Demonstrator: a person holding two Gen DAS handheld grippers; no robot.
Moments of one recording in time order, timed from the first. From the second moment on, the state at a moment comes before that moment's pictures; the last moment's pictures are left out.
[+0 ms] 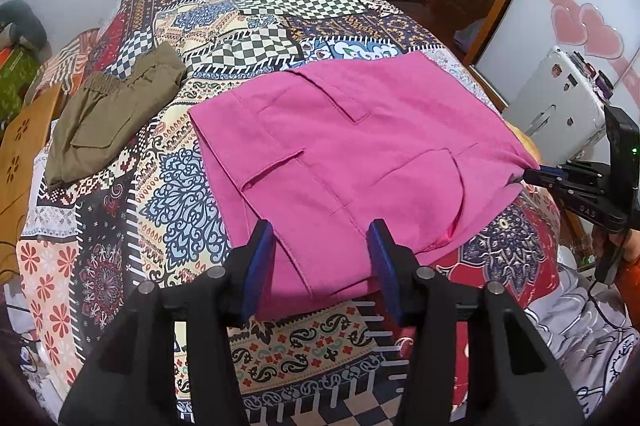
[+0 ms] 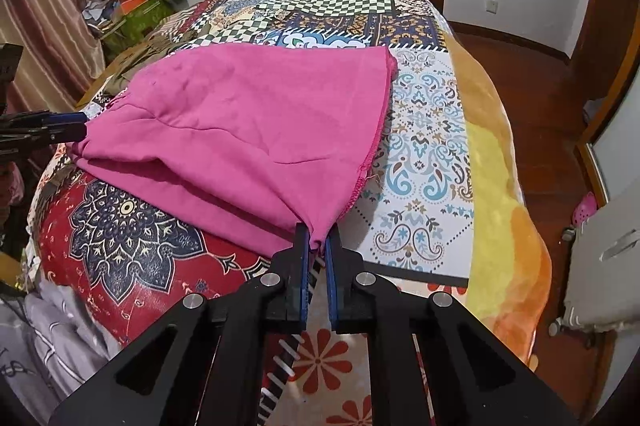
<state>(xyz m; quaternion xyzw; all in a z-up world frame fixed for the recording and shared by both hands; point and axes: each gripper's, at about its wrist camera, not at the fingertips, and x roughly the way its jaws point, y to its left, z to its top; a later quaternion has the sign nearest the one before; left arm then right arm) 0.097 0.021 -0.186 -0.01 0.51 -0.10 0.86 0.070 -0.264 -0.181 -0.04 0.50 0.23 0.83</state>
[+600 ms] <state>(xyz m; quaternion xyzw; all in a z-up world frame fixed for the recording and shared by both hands) 0.115 0.053 -0.164 0.00 0.47 -0.05 0.88 0.081 -0.278 -0.182 -0.04 0.53 0.19 0.83</state>
